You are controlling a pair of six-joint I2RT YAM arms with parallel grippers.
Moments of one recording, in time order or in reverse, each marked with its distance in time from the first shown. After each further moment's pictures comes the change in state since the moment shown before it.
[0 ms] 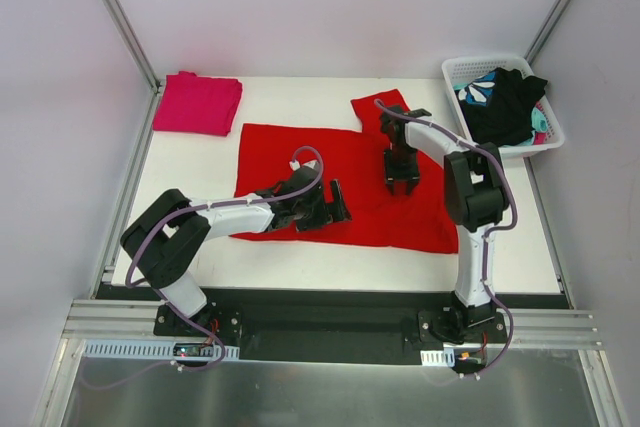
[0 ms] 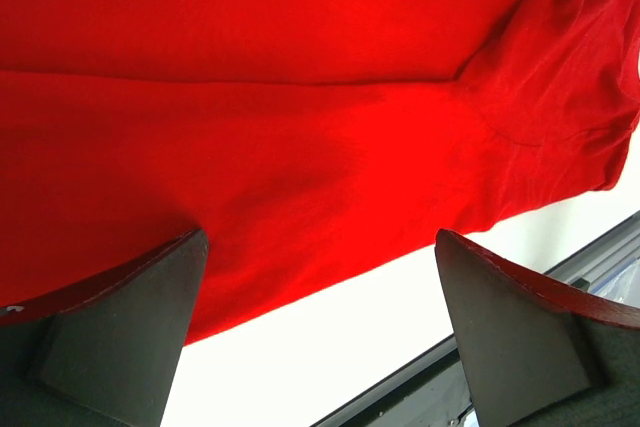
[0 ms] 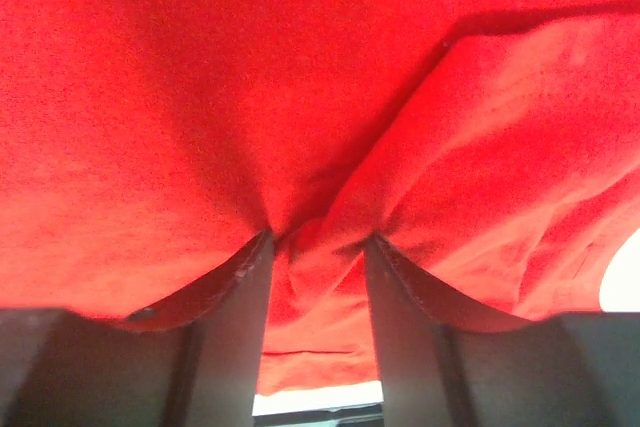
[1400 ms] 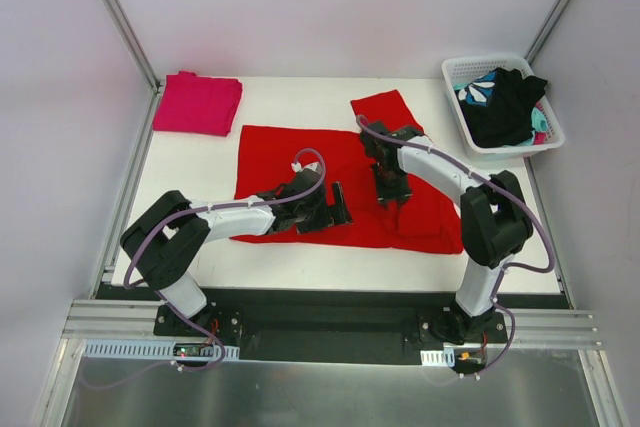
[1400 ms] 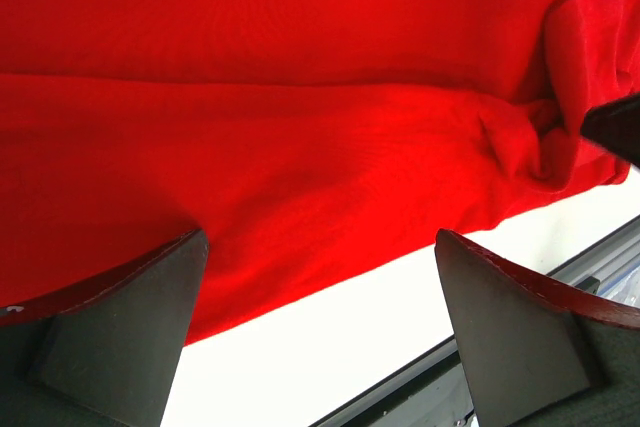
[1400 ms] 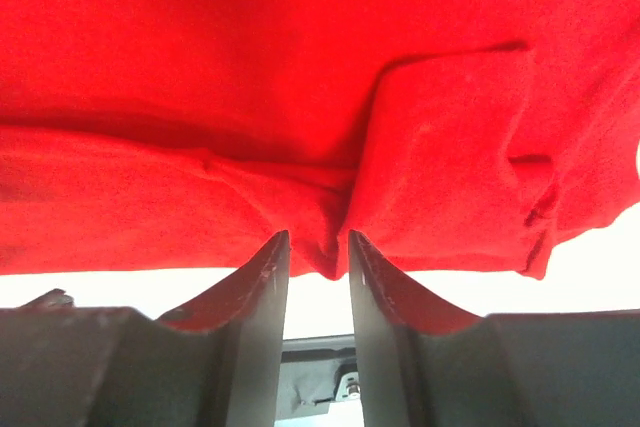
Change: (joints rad) left arm -0.027 -0.007 -0.005 -0.006 -0.026 0.000; right arm 0.212 -0.311 -0.262 -0.037 0.065 0.107
